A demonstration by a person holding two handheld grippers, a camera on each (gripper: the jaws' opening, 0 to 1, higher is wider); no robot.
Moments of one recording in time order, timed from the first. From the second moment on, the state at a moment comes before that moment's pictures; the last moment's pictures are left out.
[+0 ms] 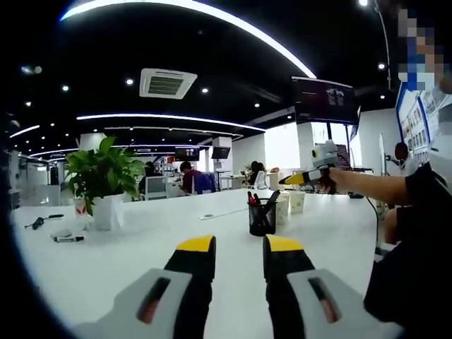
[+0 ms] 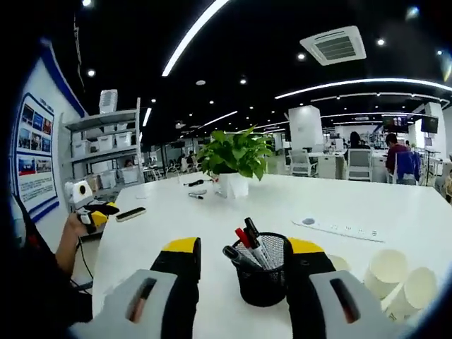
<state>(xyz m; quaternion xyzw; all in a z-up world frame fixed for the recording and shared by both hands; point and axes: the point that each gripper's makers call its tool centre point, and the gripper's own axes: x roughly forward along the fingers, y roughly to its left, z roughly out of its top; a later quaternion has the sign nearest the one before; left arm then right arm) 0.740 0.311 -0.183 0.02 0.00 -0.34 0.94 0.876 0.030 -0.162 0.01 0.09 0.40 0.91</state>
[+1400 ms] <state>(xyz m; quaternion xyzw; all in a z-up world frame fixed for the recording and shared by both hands) 0.737 0.284 -0.188 0.00 -0.02 -0.35 0.94 0.748 -0.054 -0.099 -0.03 -0.04 0.32 0.94</state>
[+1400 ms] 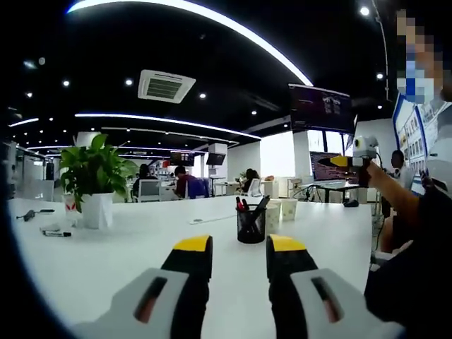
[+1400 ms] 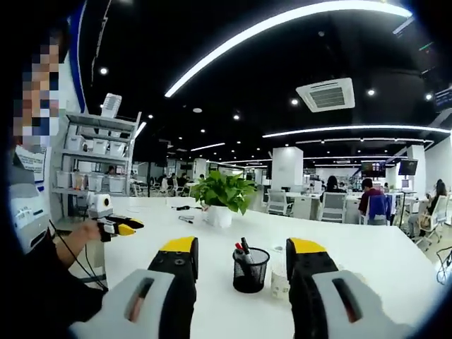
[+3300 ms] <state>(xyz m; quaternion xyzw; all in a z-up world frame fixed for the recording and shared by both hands) 0.775 0.267 -0.162 -0.07 -0.02 -0.37 0.93 0.754 -0.069 -0.148 -0.03 0.03 0.33 0.94</state>
